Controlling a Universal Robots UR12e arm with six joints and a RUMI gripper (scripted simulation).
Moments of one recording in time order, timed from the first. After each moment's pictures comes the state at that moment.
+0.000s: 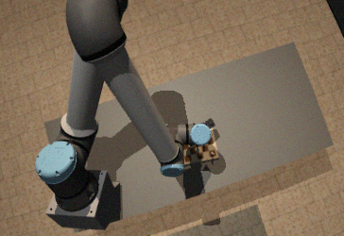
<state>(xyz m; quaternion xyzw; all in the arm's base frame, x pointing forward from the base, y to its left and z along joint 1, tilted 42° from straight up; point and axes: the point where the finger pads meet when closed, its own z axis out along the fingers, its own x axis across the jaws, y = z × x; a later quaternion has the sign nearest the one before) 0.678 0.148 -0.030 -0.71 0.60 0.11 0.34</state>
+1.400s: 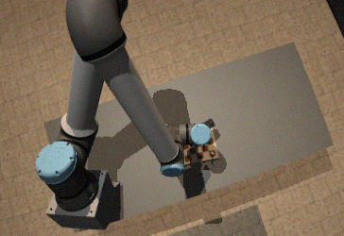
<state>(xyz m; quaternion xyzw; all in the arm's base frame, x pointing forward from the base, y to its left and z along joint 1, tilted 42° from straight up) 0.678 0.148 -0.030 -0.71 0.60 0.11 0.34</state>
